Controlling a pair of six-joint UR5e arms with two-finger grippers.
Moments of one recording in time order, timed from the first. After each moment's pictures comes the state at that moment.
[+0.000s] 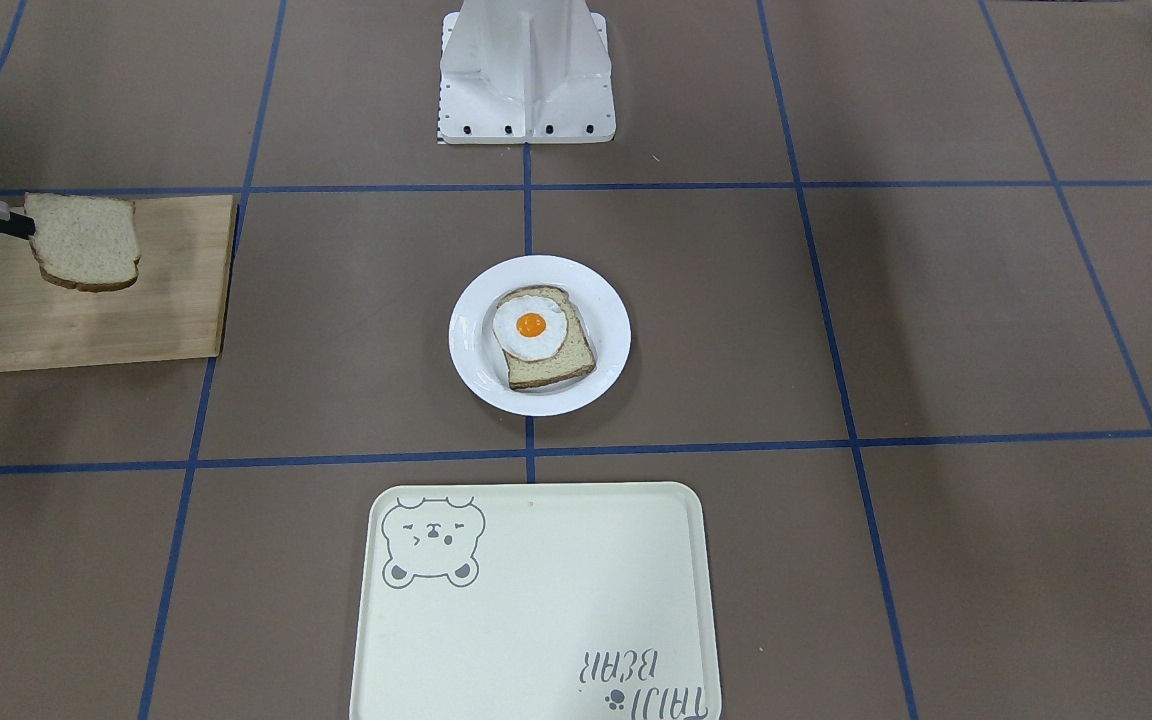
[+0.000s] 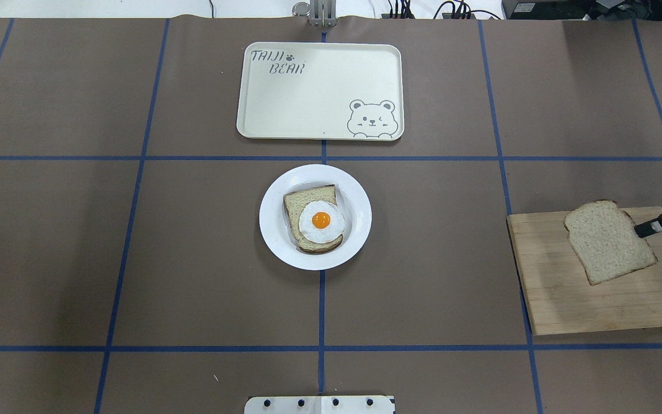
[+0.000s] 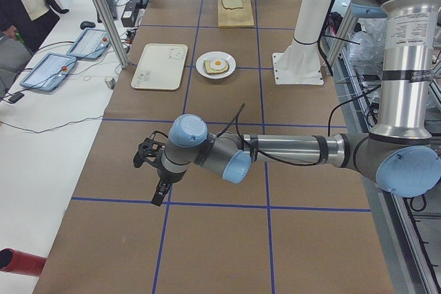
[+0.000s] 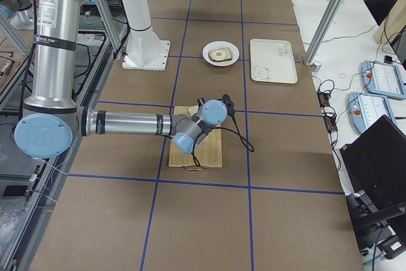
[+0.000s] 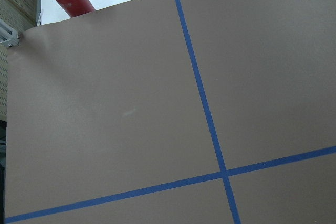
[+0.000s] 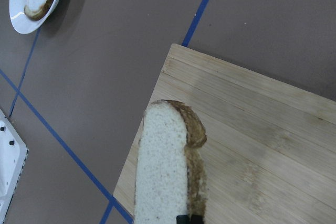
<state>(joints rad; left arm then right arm) -1.60 -1.56 -1.59 -2.03 -2.23 -0.06 1.21 -1.67 1.63 -0.68 2.85 0.52</state>
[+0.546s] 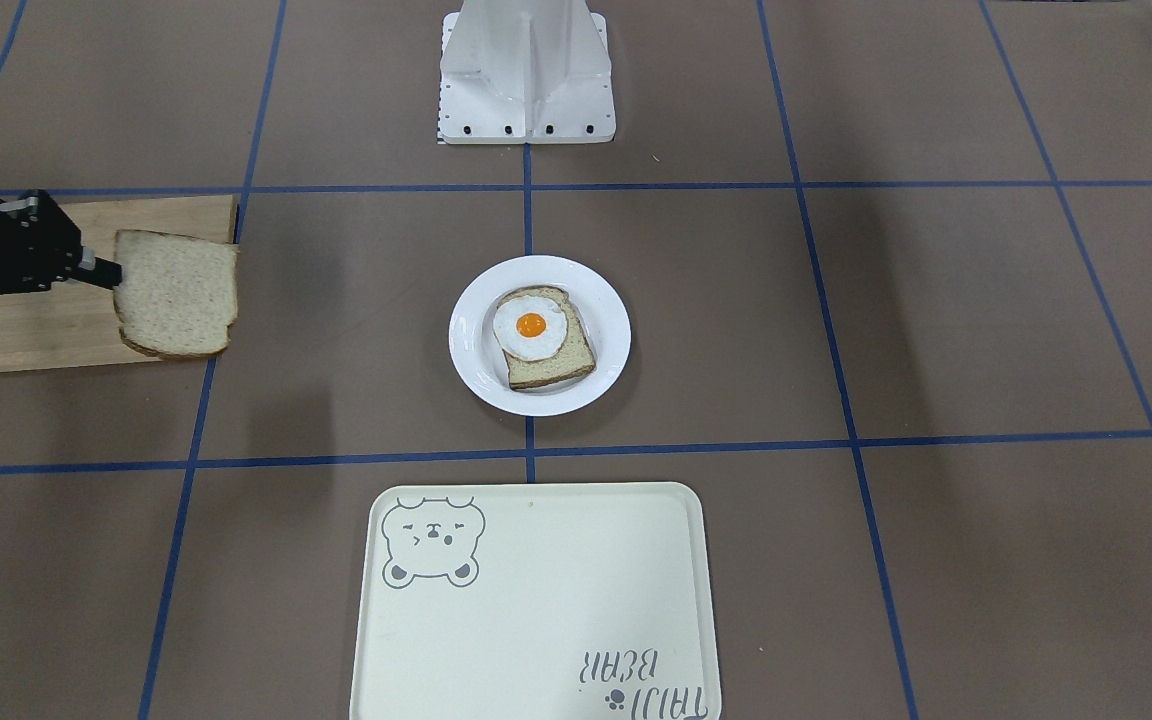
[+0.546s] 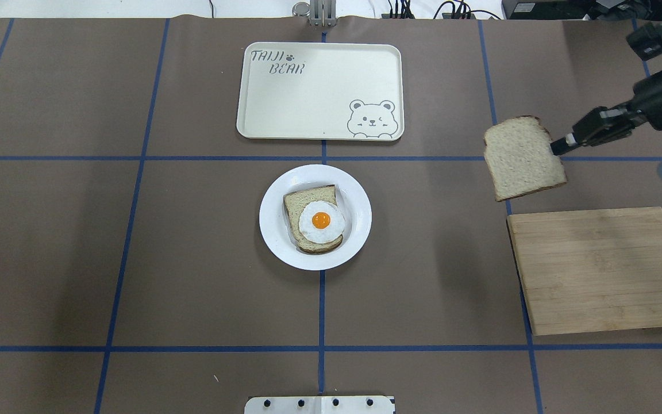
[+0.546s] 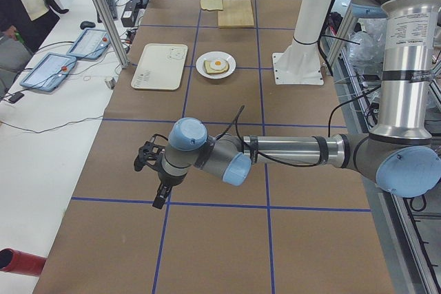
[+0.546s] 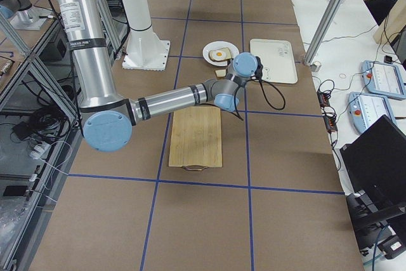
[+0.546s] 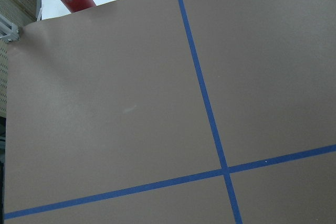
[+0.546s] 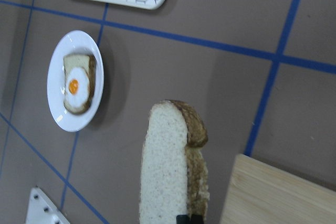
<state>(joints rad) -1.60 -1.56 -1.57 -2.03 -2.23 -0.06 1.14 -1.32 1.64 -0.68 2.73 1.05</state>
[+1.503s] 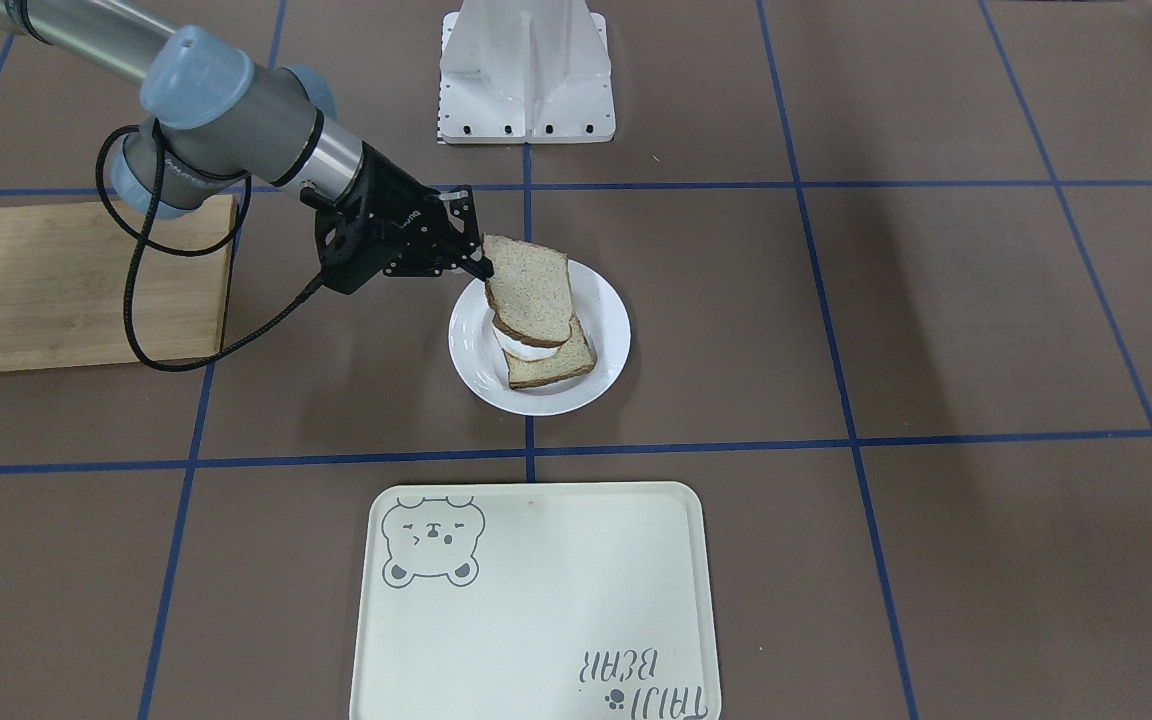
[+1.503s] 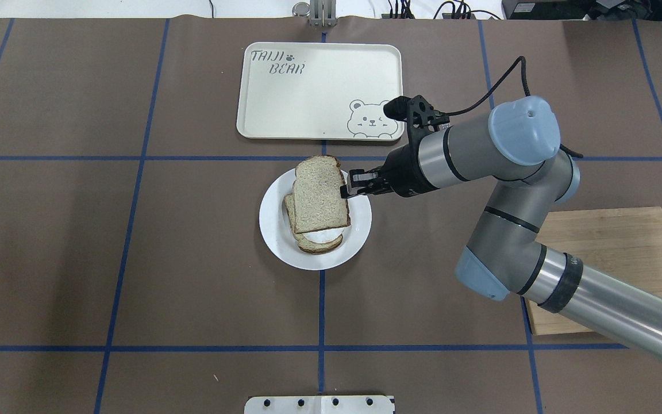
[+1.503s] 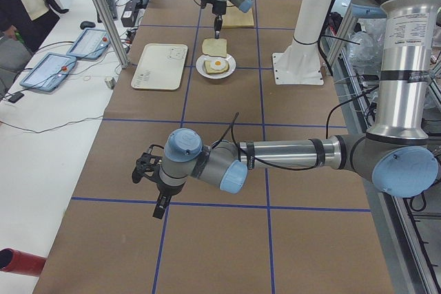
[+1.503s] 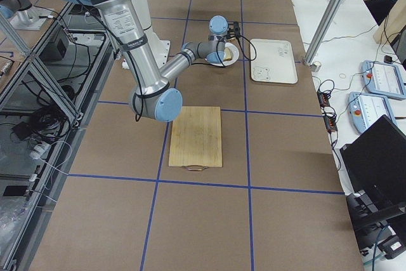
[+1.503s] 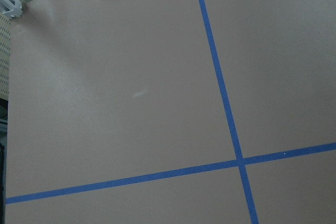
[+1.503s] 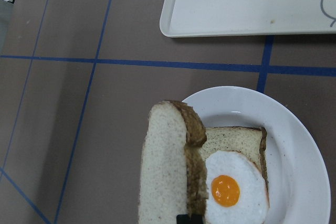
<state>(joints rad) -1.60 -1.58 -1.50 -2.03 -2.23 -0.06 0.63 -1.06 1.62 -0.69 2.10 1.25</state>
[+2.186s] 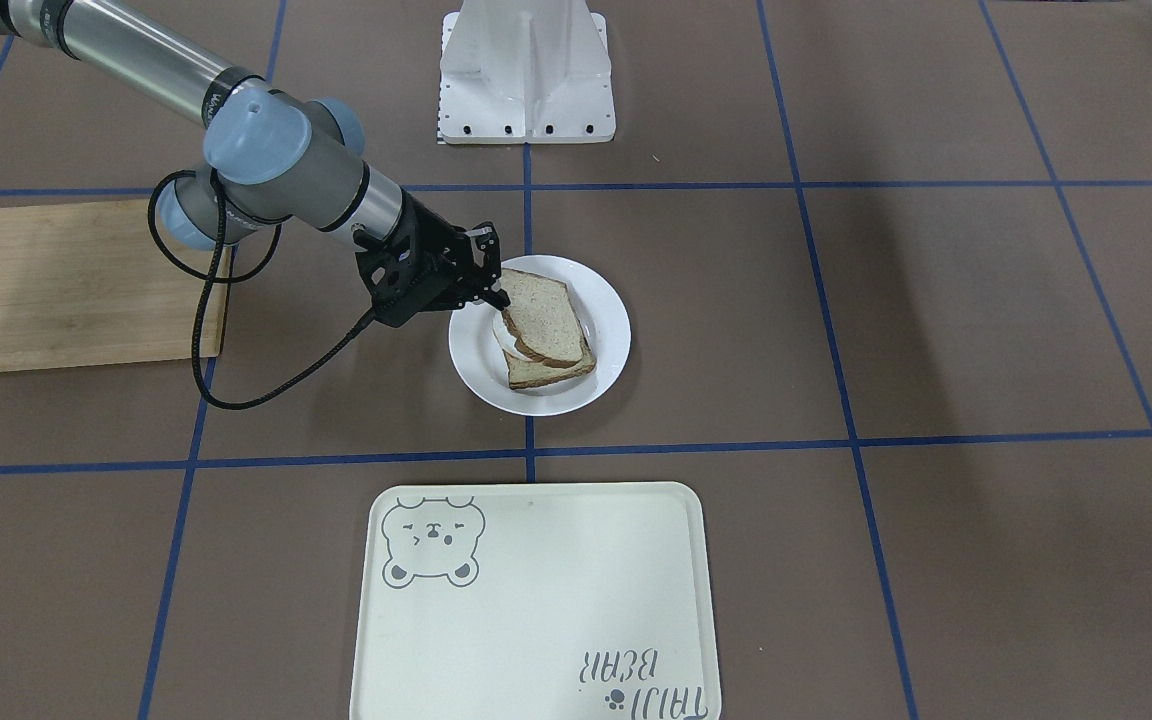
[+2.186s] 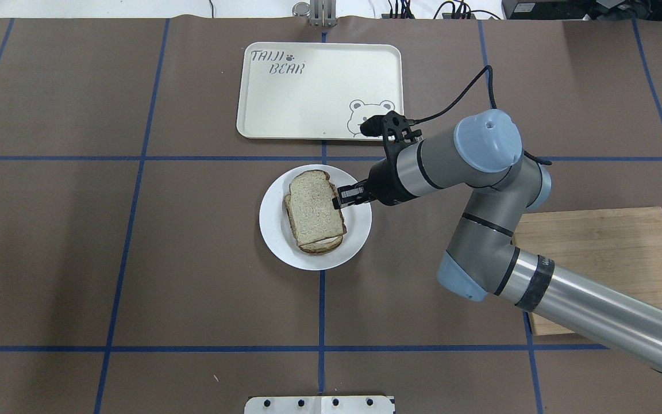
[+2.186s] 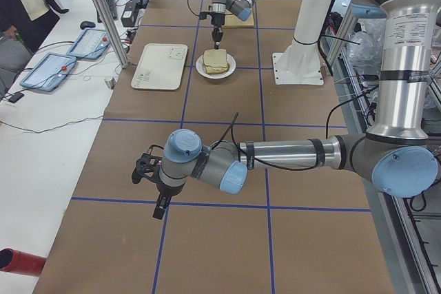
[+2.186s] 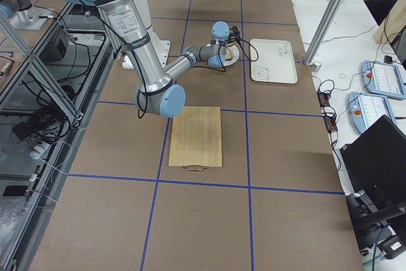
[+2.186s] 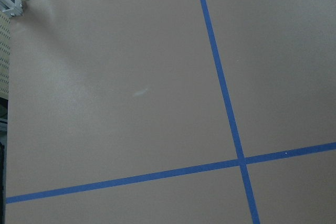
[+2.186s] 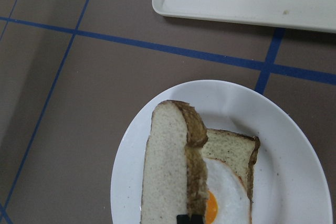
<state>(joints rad) -1.60 -1.58 -1.50 -2.03 -2.23 -0.06 0.59 -1.01 1.49 -0.66 2.10 1.10</state>
